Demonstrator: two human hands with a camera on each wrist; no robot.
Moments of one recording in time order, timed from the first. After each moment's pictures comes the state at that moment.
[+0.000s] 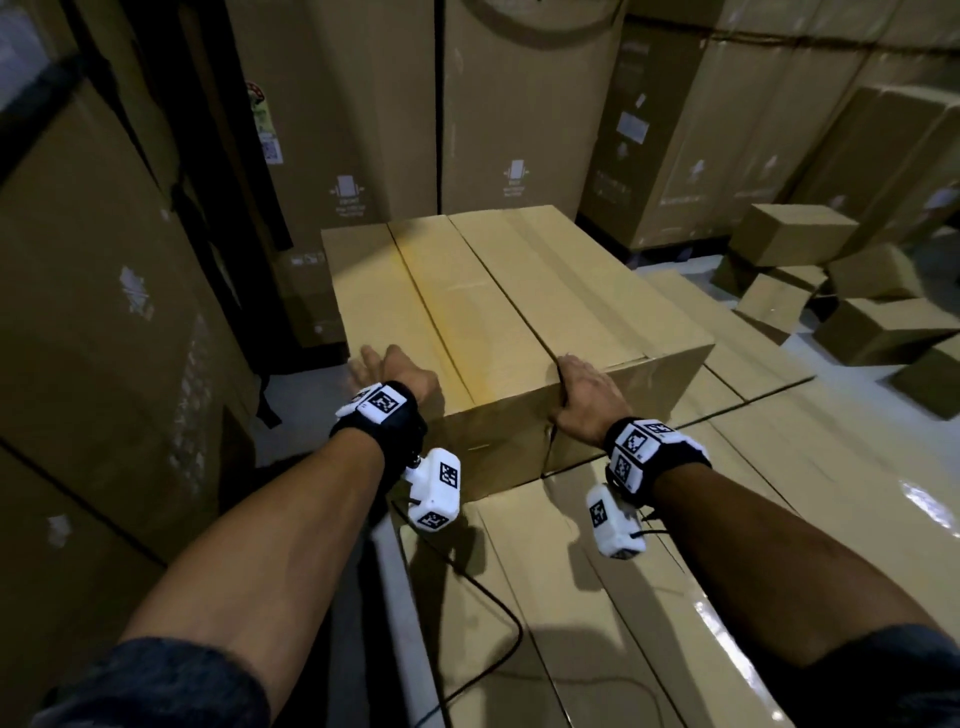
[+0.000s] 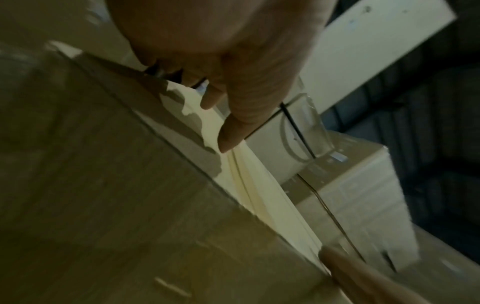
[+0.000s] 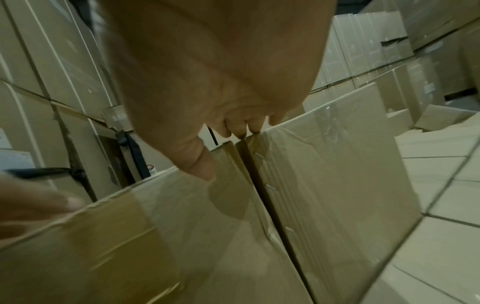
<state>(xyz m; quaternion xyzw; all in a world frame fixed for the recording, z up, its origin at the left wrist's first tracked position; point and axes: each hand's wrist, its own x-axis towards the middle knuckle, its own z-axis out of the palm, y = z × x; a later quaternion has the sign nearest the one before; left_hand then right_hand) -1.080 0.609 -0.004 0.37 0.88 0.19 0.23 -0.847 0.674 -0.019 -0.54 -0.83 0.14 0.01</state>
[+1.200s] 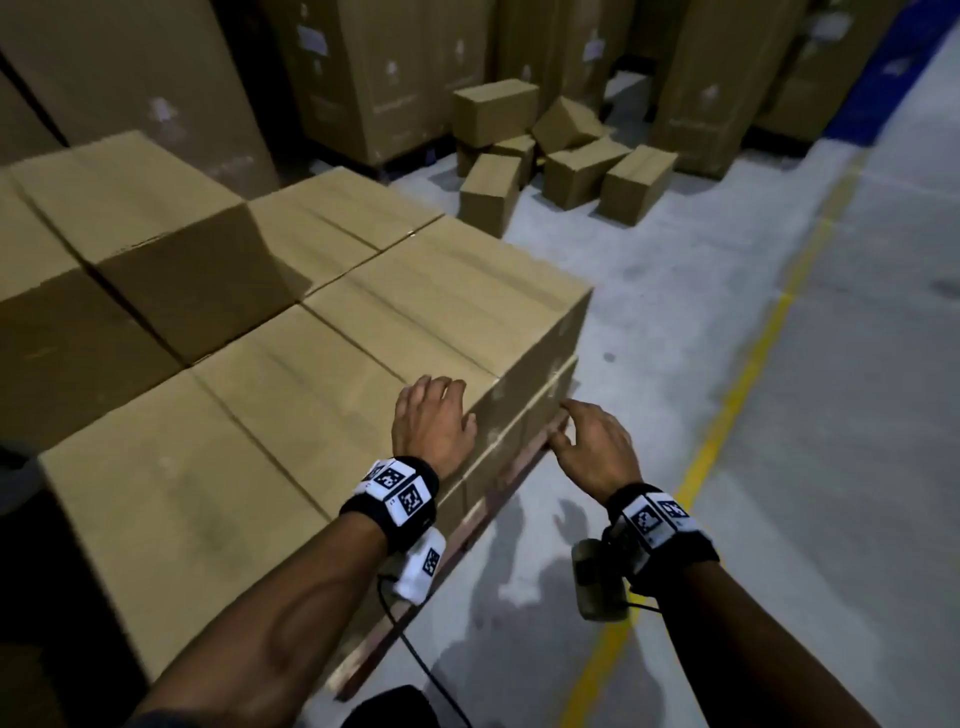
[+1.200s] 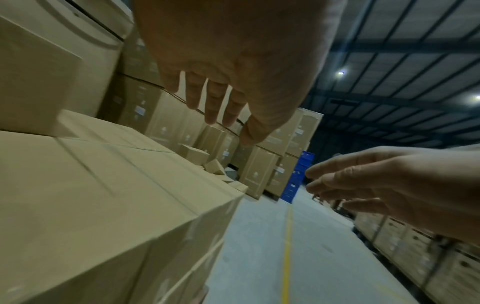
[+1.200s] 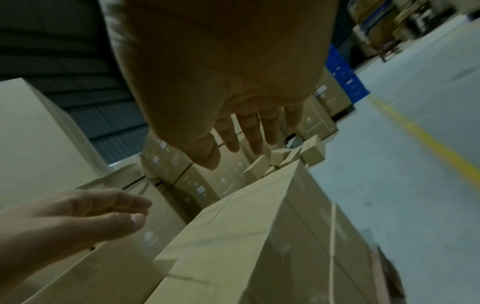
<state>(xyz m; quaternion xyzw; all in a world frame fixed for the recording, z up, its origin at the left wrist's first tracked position) -0.431 0.342 -0.062 0.79 0.60 0.09 0.07 -0.231 0.286 -0.067 -0.76 -0.60 0.21 0.17</state>
